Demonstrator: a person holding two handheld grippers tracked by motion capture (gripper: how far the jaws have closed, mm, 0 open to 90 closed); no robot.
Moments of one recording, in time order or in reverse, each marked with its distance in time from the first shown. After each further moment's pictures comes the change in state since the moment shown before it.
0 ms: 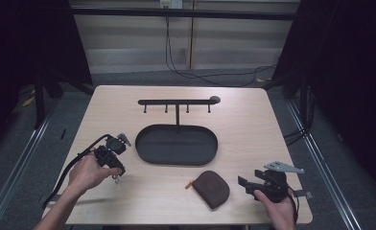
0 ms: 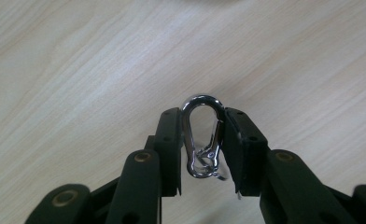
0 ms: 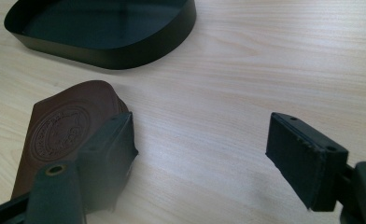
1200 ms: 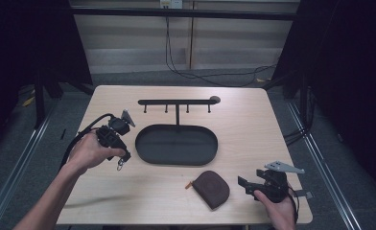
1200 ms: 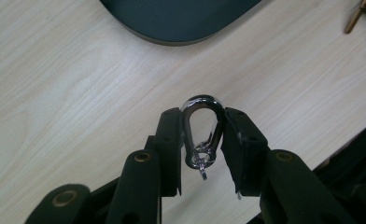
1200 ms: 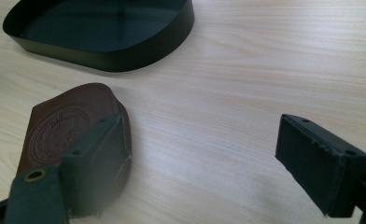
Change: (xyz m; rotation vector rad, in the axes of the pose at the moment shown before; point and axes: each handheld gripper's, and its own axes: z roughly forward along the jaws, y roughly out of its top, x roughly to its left) left arm -0.002 0.037 -0.059 -0.008 -0.061 0.011; right arm 0.000 0.000 0.000 -0.009 -0.006 0.006
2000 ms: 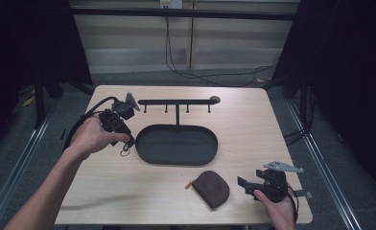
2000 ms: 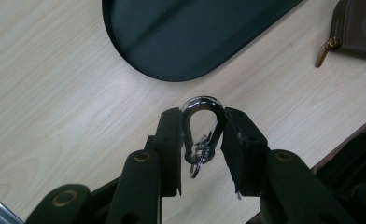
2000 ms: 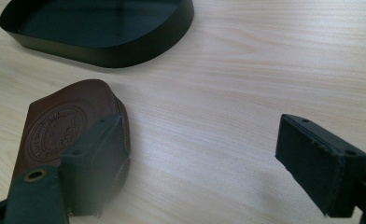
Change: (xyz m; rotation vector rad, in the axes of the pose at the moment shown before) left arm -0.008 0.028 -0.039 -0.045 0.025 0.021; right arm -0.001 0.000 0.002 0.019 0.003 -0.001
